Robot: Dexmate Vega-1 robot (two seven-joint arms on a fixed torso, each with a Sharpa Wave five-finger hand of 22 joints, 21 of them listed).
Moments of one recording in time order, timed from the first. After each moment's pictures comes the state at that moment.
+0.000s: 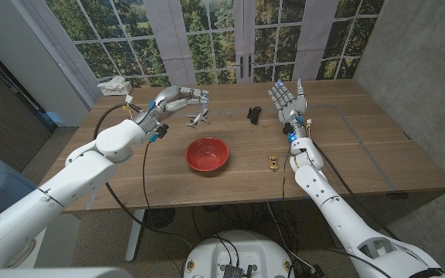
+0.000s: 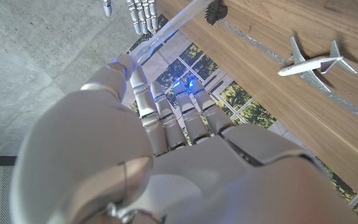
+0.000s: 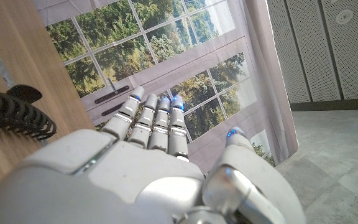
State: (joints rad) left arm 1.06 0.89 0.24 -1.98 -0.47 -0.08 0.02; left_hand 1.02 0.06 0.40 -0.16 0.49 0.97 0.01 0.46 0.47 0.68 -0.17 0.20 0.24 0.52 -0.05 0.19 0.19 0.37 -0.02 0.26 0.20; right arm -0.88 -0.17 -0.30 -1.34 1.00 0.43 0.19; right_hand 0.40 0.15 0.19 -0.04 0.20 0.53 0.11 0.21 0.21 0.39 0.06 0.23 0.34 0.25 0.01 0.34 0.48 0.30 0.08 0.34 0.20
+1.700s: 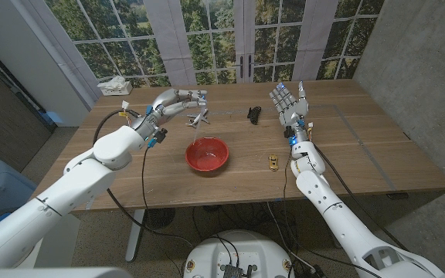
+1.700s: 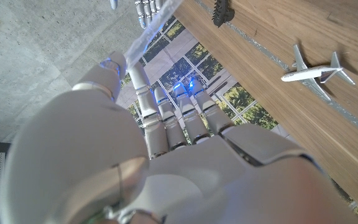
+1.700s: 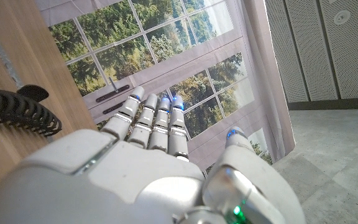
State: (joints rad) left arm 1.12 0.87 0.21 -1.97 -0.49 -0.15 0.01; left_hand 0.98 -0.03 0.41 -0.16 0.40 0.89 0.07 0.47 0.58 0.59 -0.12 0.19 0.21 0.49 -0.05 0.19 0.18 0.35 0.03 0.26 0.20; right arm -0.92 -0.19 -0.31 -1.40 1.00 0.44 0.16; right_hand 0.38 0.15 0.21 -0.06 0.20 0.53 0.11 0.21 0.21 0.39 0.06 0.23 0.34 0.25 0.01 0.34 0.49 0.30 0.08 0.34 0.20
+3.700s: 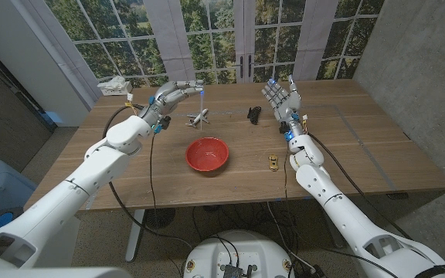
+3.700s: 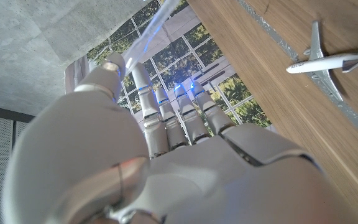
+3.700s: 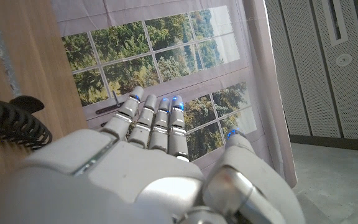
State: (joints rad) left arm 0.89 0.73 0.32 -1.72 -0.57 -0.14 -0.03; left_hand 0.97 -0.02 0.38 -0.16 0.35 0.89 0.07 0.42 0.51 0.57 -0.11 0.20 0.21 0.48 -0.04 0.19 0.18 0.35 0.03 0.26 0.20; right arm -0.86 -0.23 -0.36 -1.37 0.90 0.41 0.16; right_hand 0.36 0.15 0.22 -0.07 0.20 0.53 0.11 0.21 0.21 0.39 0.06 0.23 0.34 0.24 0.01 0.33 0.49 0.29 0.09 0.34 0.20
